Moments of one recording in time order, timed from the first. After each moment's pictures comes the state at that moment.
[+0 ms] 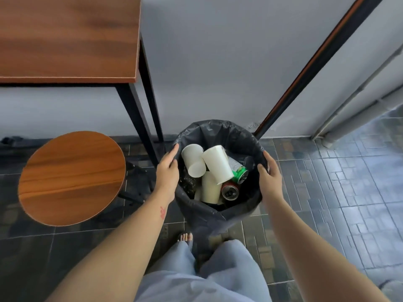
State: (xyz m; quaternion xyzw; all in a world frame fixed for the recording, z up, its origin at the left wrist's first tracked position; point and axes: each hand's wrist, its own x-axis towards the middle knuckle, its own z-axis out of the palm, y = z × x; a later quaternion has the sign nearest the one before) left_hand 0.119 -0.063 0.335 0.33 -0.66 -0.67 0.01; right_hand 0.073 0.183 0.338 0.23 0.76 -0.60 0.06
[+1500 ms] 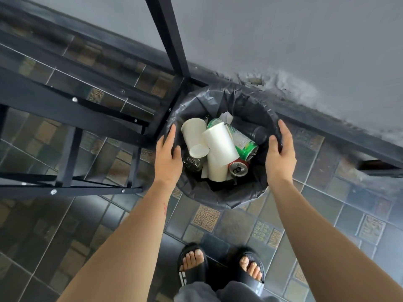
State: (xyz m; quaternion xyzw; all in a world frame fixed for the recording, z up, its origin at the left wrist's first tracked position) left_hand -0.046 -0.078 -0.187 0.53 -0.70 -0.47 0.09; right_hand -0.218 0.089 -0.181 0.05 0.82 -0.52 0.23
